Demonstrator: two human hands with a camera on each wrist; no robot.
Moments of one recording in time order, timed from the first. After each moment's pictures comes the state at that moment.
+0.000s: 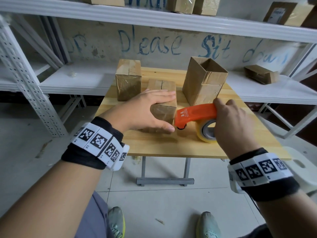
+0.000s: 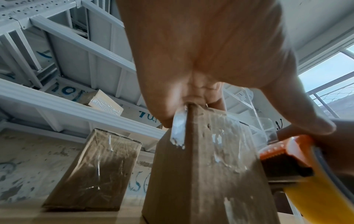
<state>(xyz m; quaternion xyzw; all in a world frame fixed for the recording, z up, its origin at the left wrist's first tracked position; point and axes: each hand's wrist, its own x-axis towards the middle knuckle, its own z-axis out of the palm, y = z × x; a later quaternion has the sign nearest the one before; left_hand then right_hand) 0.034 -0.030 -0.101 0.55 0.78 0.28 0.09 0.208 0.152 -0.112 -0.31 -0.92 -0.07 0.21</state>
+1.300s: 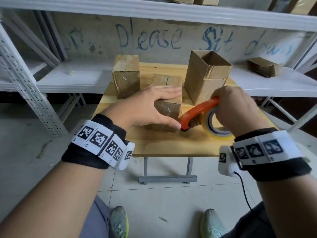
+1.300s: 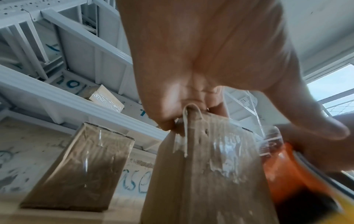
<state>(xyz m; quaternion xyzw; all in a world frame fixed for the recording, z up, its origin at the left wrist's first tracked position) 0.023 -0.020 -0.101 0.54 0.78 0.28 0.13 0.183 0.159 -0.085 -0.33 -0.93 0.00 0.16</state>
